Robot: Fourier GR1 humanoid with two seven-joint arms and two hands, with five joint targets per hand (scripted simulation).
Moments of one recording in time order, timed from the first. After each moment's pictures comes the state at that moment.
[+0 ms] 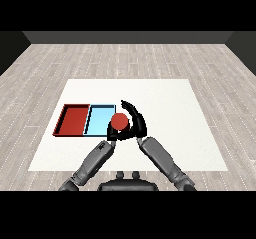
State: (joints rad) left arm -0.36 0.02 -0.54 -1.23 0.38 0.60 -0.46; right arm -0.45 0.00 0.53 -1.48 -0.20 -0.50 -0.23
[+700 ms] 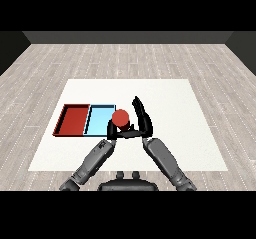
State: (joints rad) left arm -0.38 0.01 -0.52 -1.22 0.36 0.63 -0.47; right arm -0.38 -0.01 0.47 -1.55 -0.20 -0.46 -0.19
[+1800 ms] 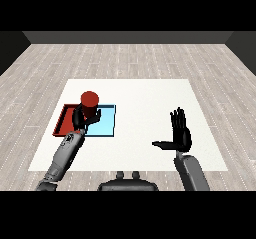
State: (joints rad) left arm -0.36 0.33 -0.23 -1.32 0.27 0.55 -0.27; right arm 0.04 -0.22 0.20 -1.86 -0.34 -0.23 -0.24
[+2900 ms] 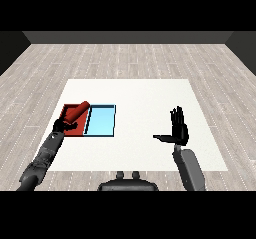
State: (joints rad) left arm -0.60 0.50 -0.17 -0.31 0.06 0.42 -0.08; right arm -0.05 -0.19 0.12 -1.62 -0.35 -0.17 -0.32
